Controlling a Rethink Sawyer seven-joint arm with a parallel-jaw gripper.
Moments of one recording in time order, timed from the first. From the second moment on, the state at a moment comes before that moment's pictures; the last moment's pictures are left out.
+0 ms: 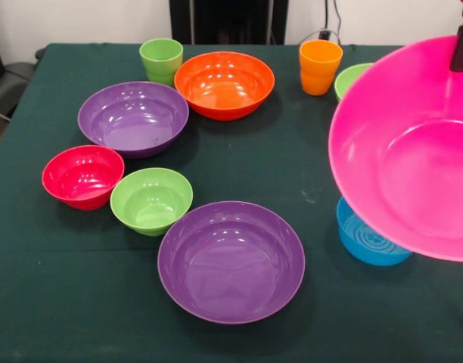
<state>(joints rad) 0.29 -0.39 -0.61 1.14 0.73 0.91 3.33</state>
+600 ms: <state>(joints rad) 0.31 -0.35 -0.61 1.16 0.63 0.89 3.33</state>
